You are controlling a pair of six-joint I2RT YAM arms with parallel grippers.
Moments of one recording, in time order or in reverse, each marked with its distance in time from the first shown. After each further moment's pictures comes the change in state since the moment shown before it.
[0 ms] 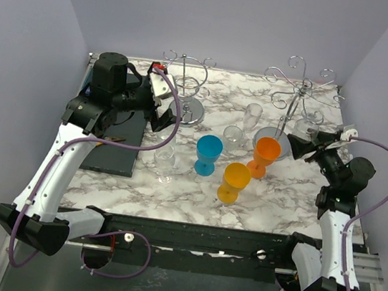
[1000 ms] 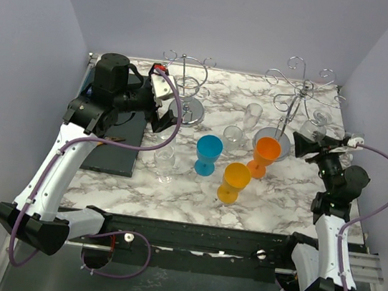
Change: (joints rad) left arm -0.007 0.003 -0.011 -0.003 -0.004 0.004; right arm 0.000 -0.043 -0.120 0.158 0.190 0.168
